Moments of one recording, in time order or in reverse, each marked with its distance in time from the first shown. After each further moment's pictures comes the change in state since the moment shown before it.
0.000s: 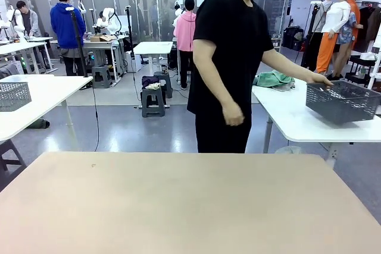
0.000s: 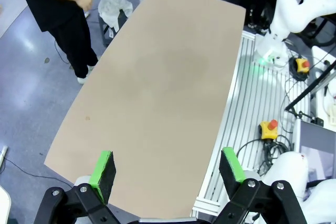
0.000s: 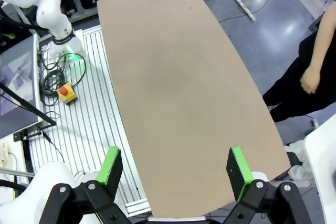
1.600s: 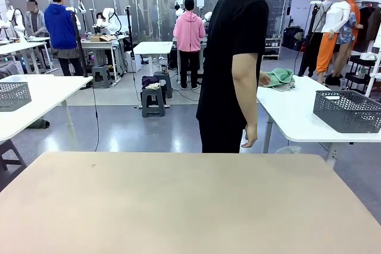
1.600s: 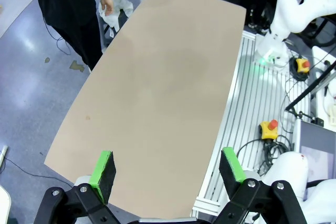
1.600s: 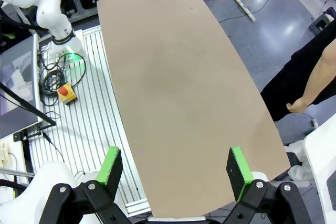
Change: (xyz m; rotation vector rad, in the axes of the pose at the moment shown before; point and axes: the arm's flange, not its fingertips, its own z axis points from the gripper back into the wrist) left arm 0.000 0.000 0.000 0.002 0.001 0.001; right arm 0.000 0.001 0.000 -0.001 -0.001 0.000
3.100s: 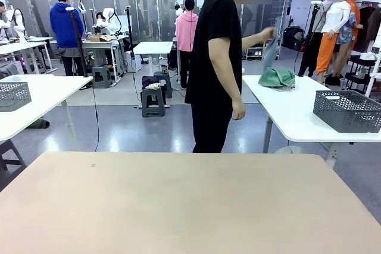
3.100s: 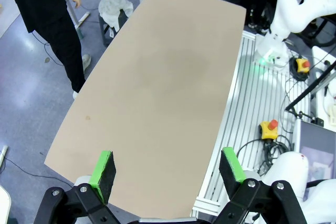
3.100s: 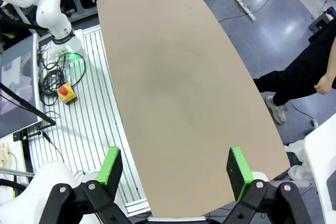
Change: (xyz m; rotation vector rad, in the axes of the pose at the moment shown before) left arm 0.000 0.000 0.000 0.000 0.000 0.000; right arm 0.001 -0.001 -0.001 0.000 0.003 0.001
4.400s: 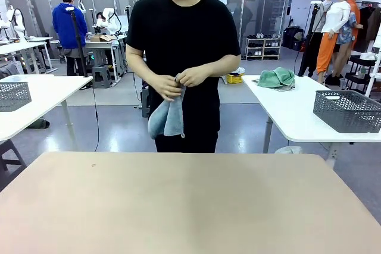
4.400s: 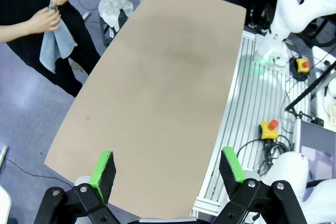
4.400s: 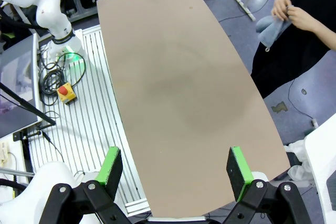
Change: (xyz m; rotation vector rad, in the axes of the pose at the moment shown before) left arm 0.000 0.000 0.000 0.000 0.000 0.000; right arm 0.000 0.000 0.000 0.000 0.000 0.001
